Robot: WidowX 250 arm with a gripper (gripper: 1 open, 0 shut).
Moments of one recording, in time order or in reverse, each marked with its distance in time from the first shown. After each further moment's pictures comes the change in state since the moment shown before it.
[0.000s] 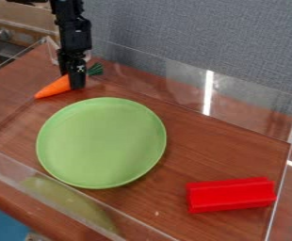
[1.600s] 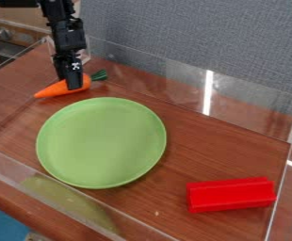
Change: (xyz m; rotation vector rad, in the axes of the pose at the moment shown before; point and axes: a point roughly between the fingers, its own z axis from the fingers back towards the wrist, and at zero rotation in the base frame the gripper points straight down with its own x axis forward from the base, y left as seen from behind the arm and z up) arm -0.019 -0.005 0.001 -0.152 -0.042 0.076
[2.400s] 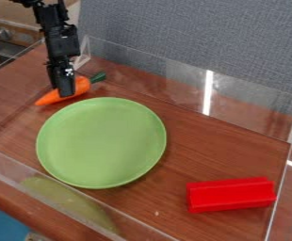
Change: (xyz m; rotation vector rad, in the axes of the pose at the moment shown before) arm -0.015 -0.013 -0.008 -0.048 0.030 0.021
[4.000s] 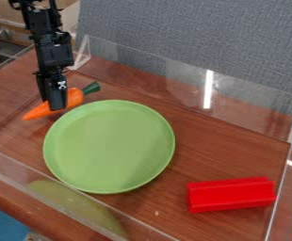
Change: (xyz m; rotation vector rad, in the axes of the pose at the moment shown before) arm -0.017 -0.044 0.002 0.074 -0.015 0.000
